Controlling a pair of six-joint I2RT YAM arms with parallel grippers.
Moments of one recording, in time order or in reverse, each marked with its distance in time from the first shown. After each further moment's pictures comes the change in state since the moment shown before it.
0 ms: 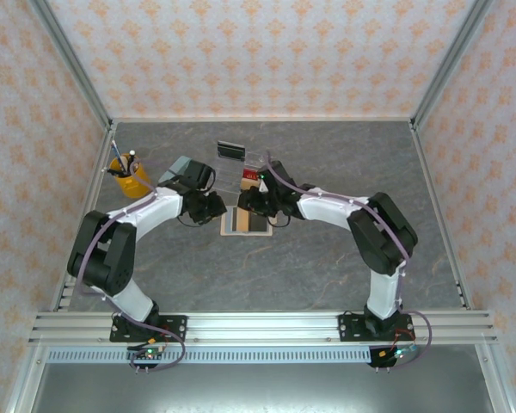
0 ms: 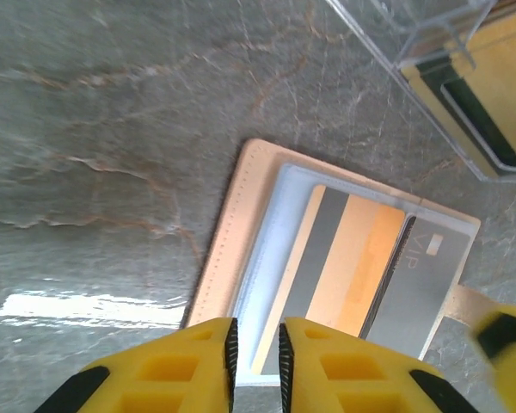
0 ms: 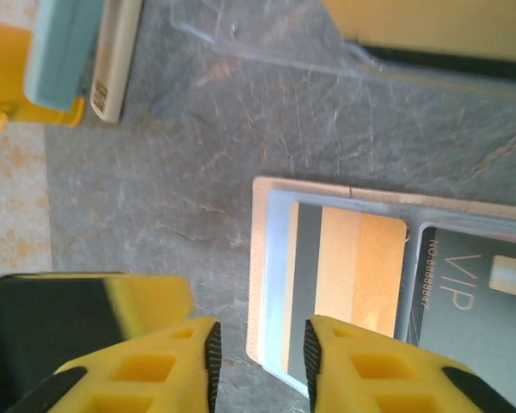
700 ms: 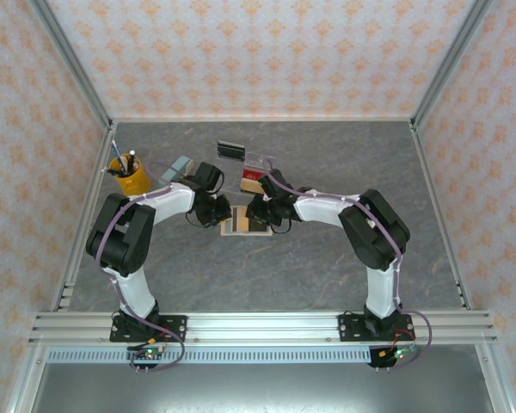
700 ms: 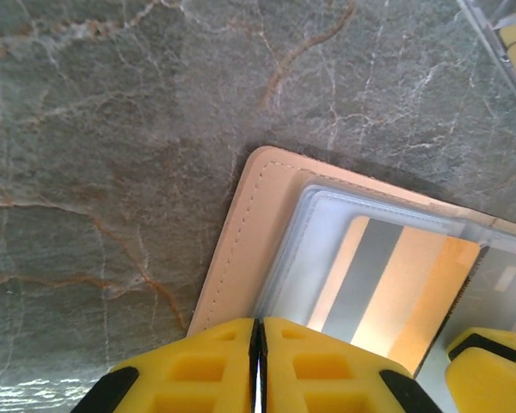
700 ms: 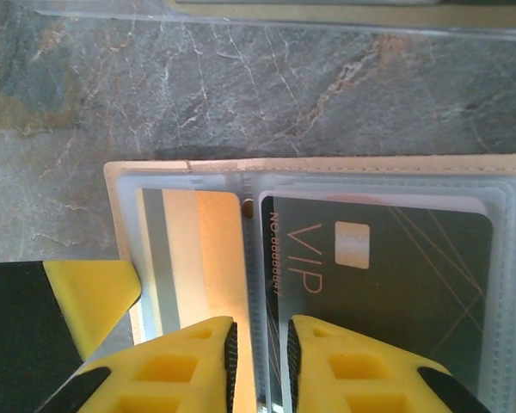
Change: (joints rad) left arm -0.012 0.159 0.052 0.016 0.043 0.000; right arm 0.000 0.080 -0.012 -0.084 0.045 0.024
